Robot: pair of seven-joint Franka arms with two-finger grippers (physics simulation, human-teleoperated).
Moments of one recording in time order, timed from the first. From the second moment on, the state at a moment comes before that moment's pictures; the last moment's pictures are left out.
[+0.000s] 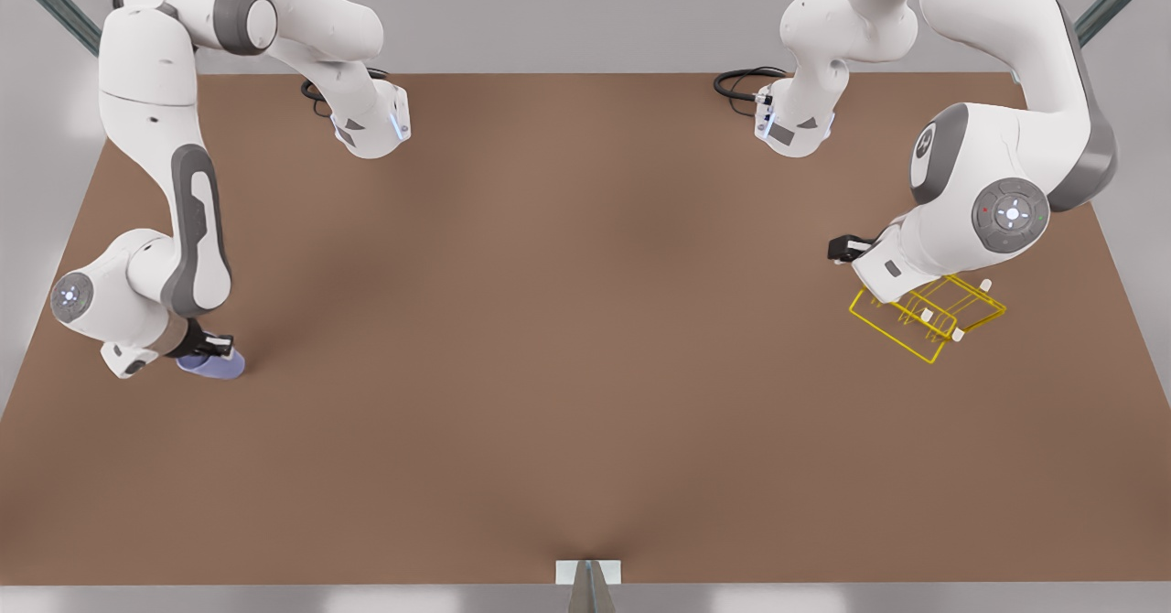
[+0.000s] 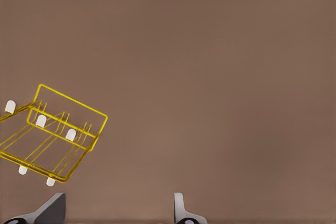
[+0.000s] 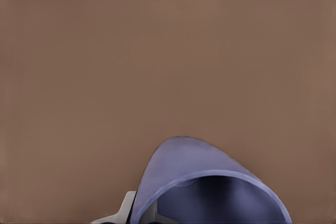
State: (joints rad) left arm -0.15 0.21 -0.03 -1.44 0.03 1.35 -0.01; right arm -0.06 0.42 -0.24 -1.87 0.21 2.25 -0.42
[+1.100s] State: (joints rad) left arm -0.16 0.22 -0.05 -1.44 0.02 1.34 -0.02; right arm 0.61 1.25 0.44 -0.73 0.72 2.60 0.83
